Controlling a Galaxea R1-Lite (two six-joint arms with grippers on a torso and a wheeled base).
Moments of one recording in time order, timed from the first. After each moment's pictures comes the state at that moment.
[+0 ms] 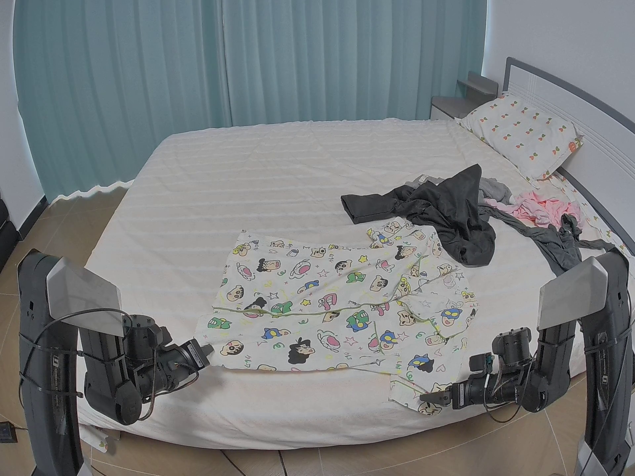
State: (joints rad) left arm -0.12 2.43 -0.35 -1.55 -0.23 -0.65; right arm 0.17 2.51 -0.42 -1.24 0.44 0.13
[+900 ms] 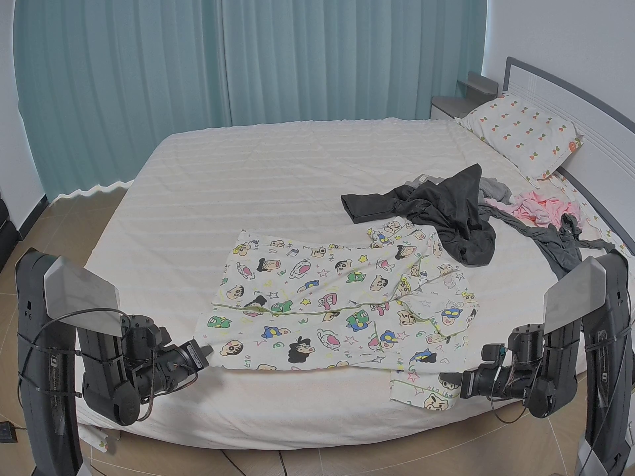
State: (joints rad) left arm -0.12 2.41 -0.33 -1.55 -0.23 -0.65; right arm 0.11 2.54 -0.28 -1.55 0.56 0.22
